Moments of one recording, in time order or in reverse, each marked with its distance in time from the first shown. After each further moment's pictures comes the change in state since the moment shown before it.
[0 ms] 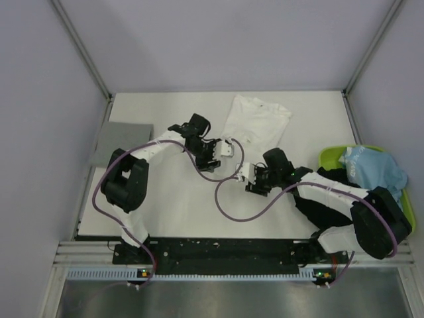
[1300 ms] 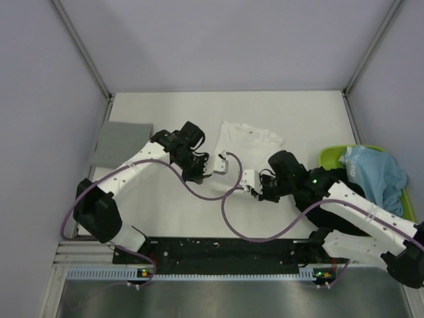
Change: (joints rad) left arm -0.103 -0.310 -0.122 -0.325 -0.111 -0.051; right arm 0.216 -0.266 0.158 -0.497 0.076 0.083
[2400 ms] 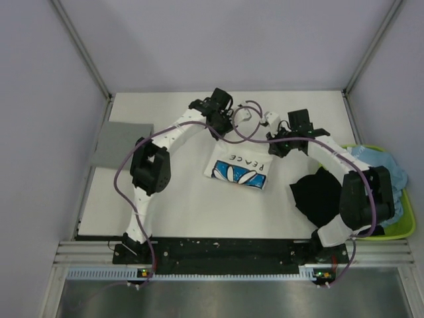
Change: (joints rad) left arm 0.040 0.632 0.724 0.147 -0.265 -0.391; right arm -0.568 0.493 0.253 0.221 -0.093 0.182
